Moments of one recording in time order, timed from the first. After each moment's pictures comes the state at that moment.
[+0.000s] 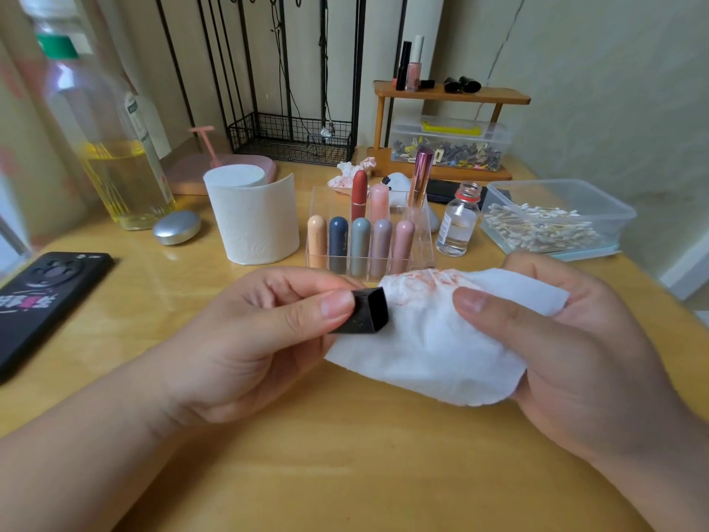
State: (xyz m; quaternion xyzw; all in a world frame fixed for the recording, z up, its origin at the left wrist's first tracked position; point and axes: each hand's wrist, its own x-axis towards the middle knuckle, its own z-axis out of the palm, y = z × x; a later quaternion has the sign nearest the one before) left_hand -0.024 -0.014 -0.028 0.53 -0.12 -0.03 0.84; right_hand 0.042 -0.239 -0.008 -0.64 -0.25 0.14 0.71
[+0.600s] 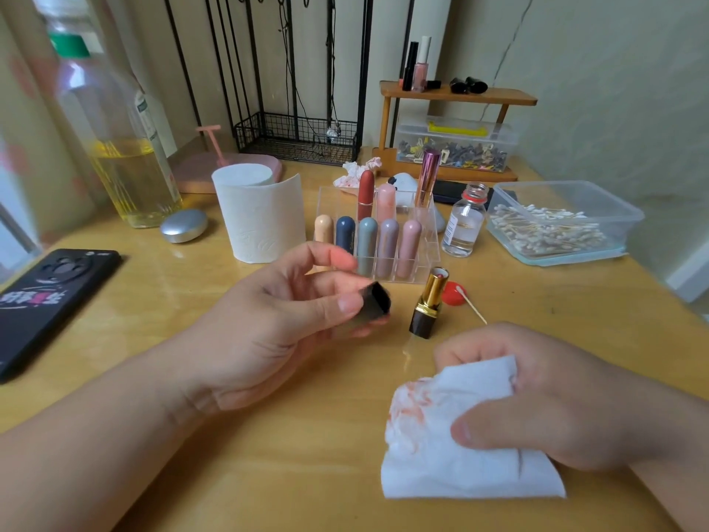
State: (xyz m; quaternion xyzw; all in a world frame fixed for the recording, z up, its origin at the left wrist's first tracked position) left_hand -0.014 -0.011 -0.039 0.55 -0.03 0.02 0.84; right_hand 0.050 -0.243 0.003 -0.71 -0.35 0.42 0.44
